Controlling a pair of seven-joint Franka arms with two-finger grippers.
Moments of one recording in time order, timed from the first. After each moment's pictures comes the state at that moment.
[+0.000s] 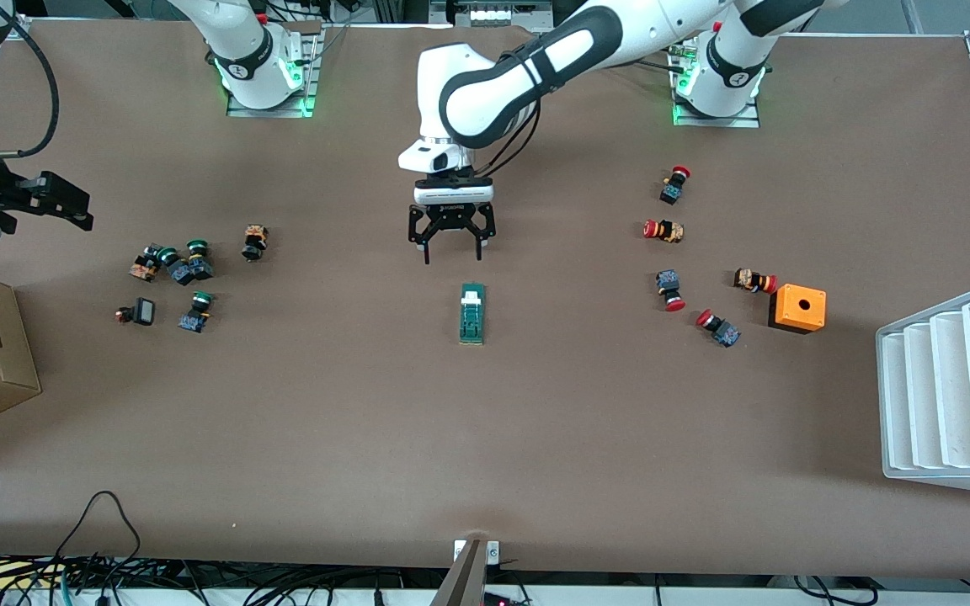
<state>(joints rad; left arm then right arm) -0.44 0.77 -0.72 -1.70 1.58 2.12 -2.17 0.00 0.05 0.00 -1.60 -0.05 1.62 -0.08</state>
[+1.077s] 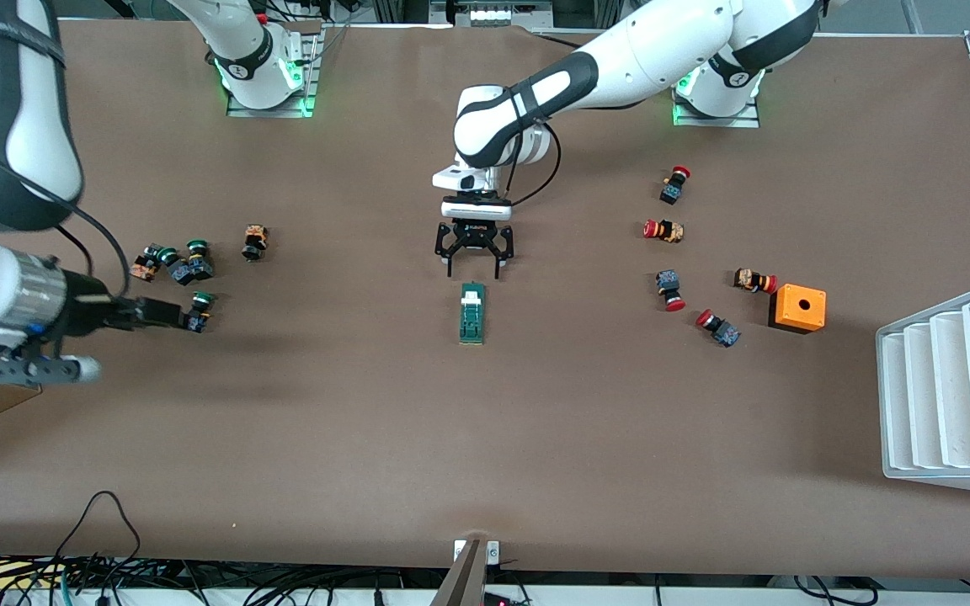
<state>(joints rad) -0.42 0.90 -0.68 -1.79 1.94 2.09 -2.35 0.05 0.51 0.01 -1.24 0.19 1.66 0.08</state>
